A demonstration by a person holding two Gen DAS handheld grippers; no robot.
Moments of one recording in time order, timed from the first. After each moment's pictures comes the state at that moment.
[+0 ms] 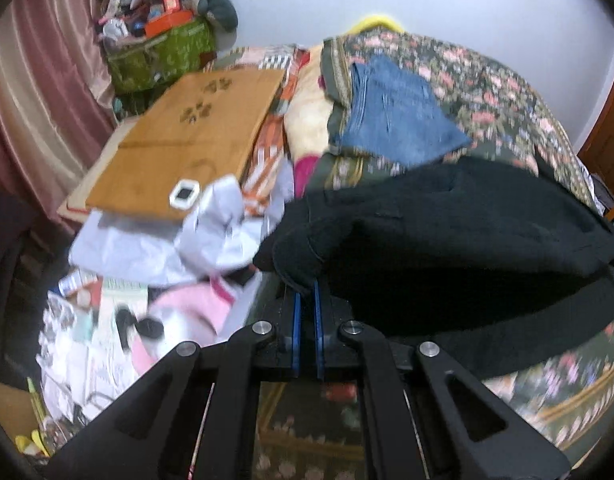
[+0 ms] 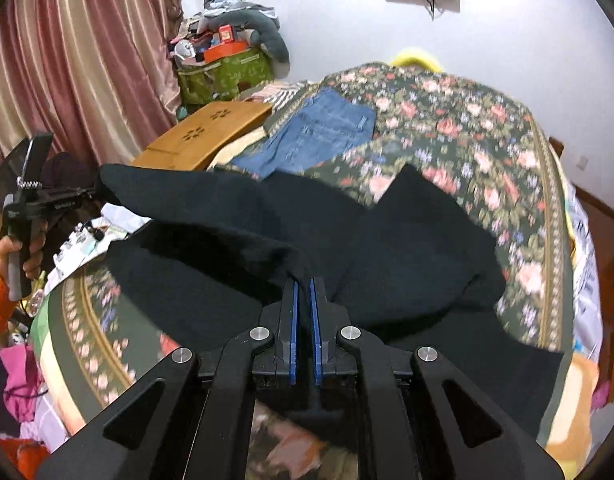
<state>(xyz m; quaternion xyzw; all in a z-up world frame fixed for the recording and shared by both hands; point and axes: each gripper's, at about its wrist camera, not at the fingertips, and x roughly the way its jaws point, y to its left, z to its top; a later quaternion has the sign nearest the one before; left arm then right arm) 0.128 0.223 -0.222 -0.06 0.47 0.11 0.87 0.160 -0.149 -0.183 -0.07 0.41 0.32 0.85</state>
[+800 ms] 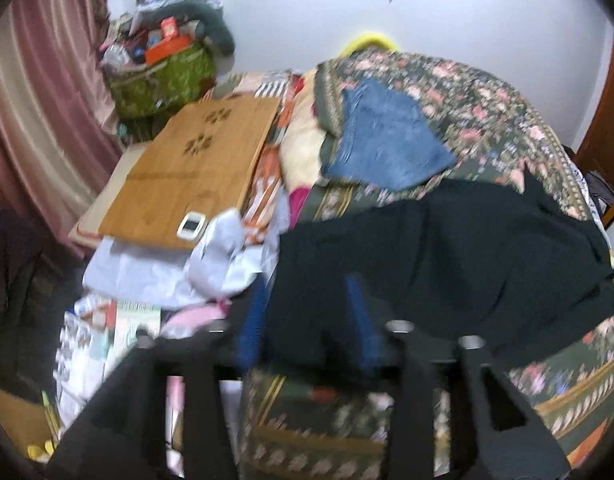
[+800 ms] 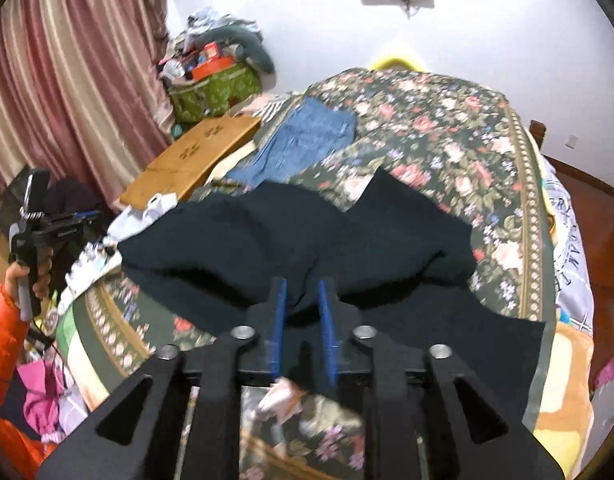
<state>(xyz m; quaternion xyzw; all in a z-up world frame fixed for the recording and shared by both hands) 0.139 0.197 -0.170 -0.02 0.43 0.11 0.90 0.155 -0.191 -0.143 -0.03 0.39 0.29 0.87</state>
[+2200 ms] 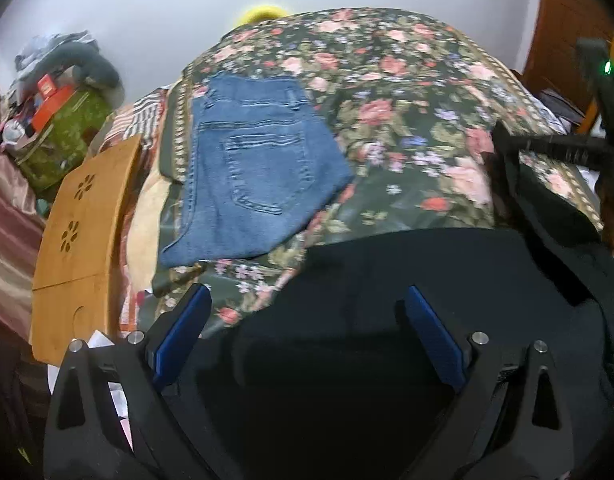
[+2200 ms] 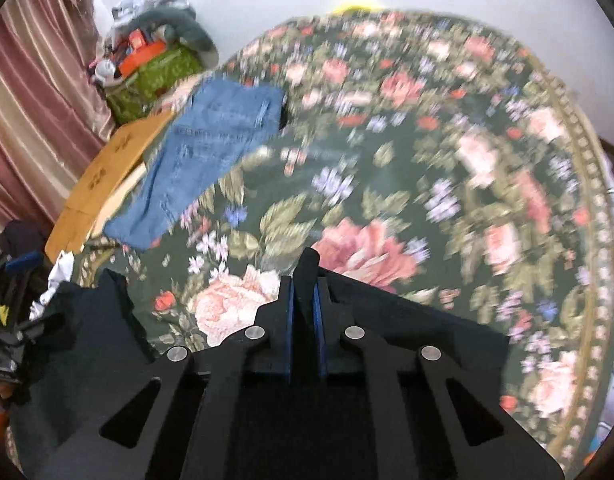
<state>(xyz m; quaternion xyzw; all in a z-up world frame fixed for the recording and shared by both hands) 0.321 0.067 -0.223 0.08 0.49 -0.03 0.87 0.383 -0.166 -0.222 0.01 0.46 0.25 0.85</state>
